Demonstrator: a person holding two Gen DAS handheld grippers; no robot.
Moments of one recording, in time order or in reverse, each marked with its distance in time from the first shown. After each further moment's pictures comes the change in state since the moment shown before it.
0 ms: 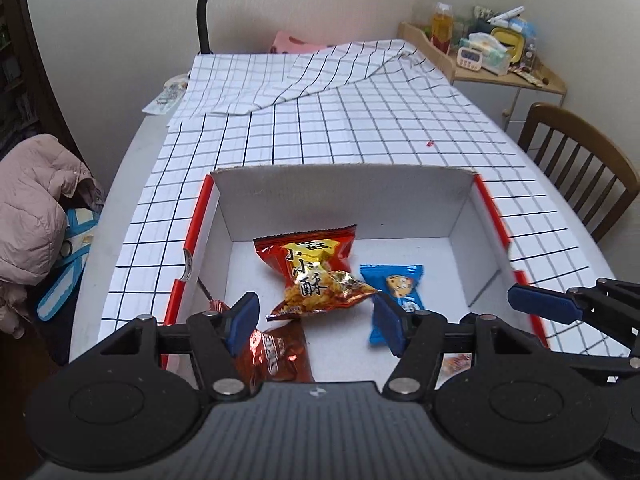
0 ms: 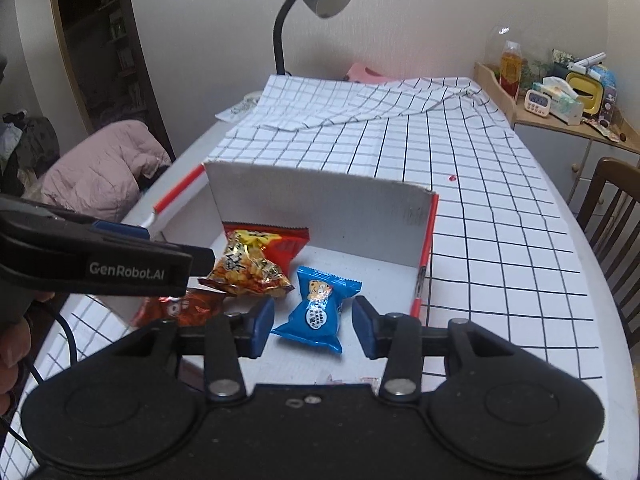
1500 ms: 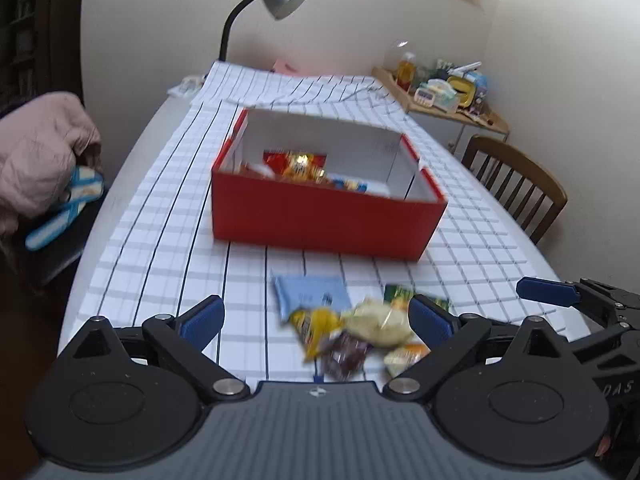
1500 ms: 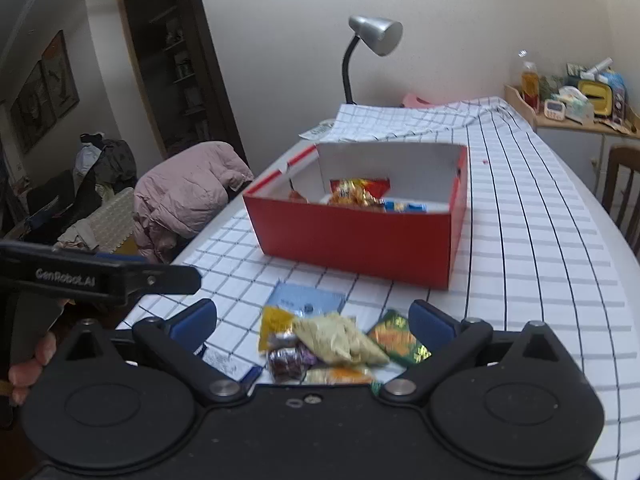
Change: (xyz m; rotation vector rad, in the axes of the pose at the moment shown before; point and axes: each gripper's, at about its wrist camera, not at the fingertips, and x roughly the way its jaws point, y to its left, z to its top) left arm -0.139 0.025 -0.204 -0.127 -0.150 -0.143; right arm -0.136 0.040 -0.151 0.002 -0.140 0.182
